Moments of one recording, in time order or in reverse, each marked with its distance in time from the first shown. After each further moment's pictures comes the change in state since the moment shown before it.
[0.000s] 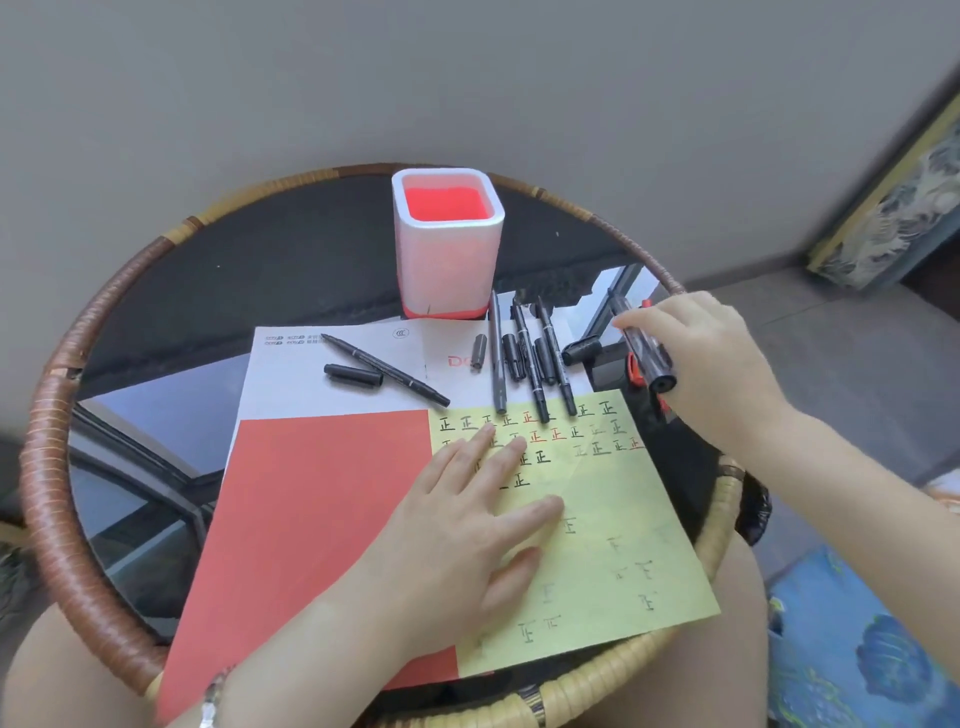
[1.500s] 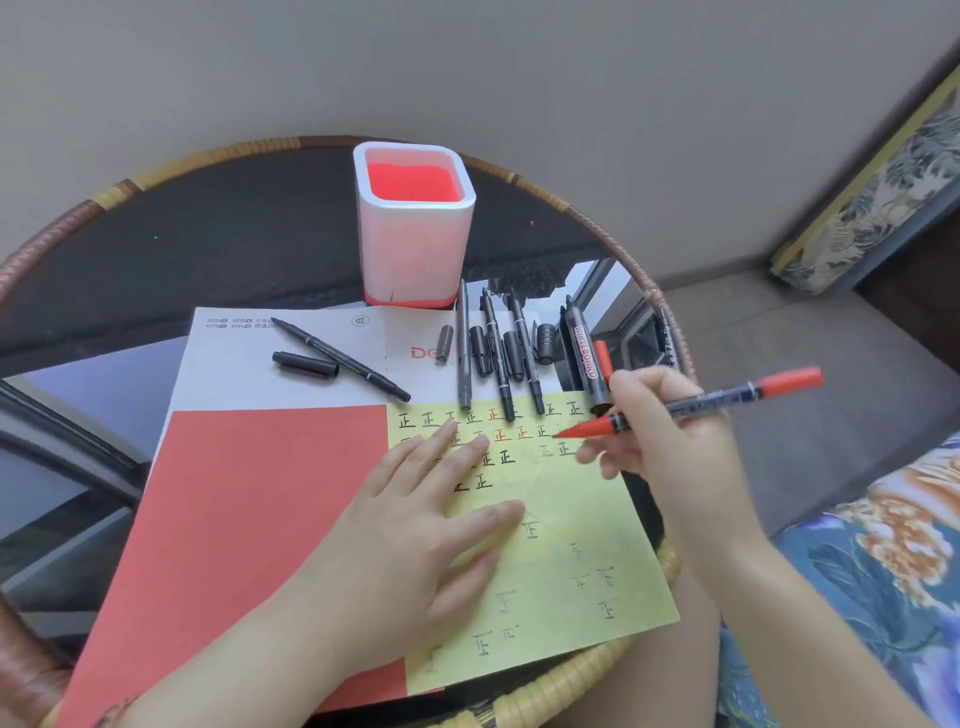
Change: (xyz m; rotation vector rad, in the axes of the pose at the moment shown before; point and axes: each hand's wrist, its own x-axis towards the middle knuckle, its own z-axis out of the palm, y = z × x) left_hand -0.001 -0.001 -0.003 -0.127 -0.012 -0.025; right_hand -0.043 -0.059 -0.020 1.306 0.108 0.657
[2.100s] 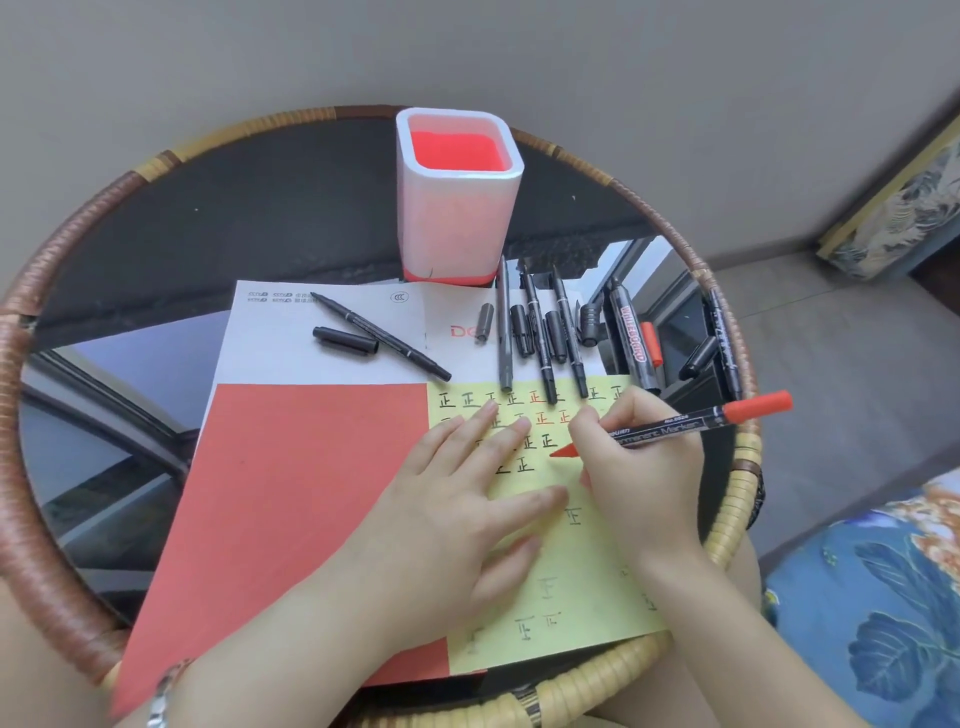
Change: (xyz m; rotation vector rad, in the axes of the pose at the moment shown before) left_hand 0.003 -0.001 0.002 -0.037 0.004 0.010; right_hand 0.002 0.054 0.040 -0.269 0.241 -0.218
